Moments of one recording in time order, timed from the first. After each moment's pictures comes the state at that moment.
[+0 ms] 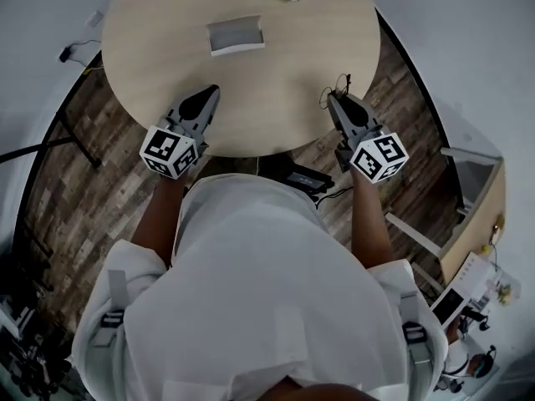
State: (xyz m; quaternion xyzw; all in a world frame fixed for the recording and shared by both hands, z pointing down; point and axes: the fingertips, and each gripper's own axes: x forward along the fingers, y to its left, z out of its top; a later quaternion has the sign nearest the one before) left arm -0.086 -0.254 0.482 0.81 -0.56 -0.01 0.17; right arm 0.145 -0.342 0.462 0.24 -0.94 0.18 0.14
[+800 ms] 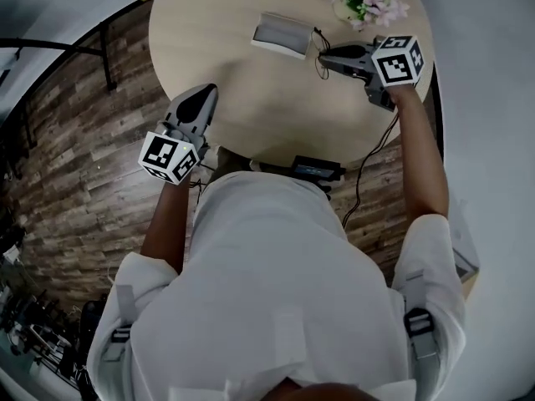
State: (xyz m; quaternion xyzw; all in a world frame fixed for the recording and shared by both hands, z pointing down) left arm -0.102 -0.207 0.471 0.64 -0.75 -0.02 0.16; right arm -0.011 -0.413 0.504 -0.30 -0.84 0.23 0.39
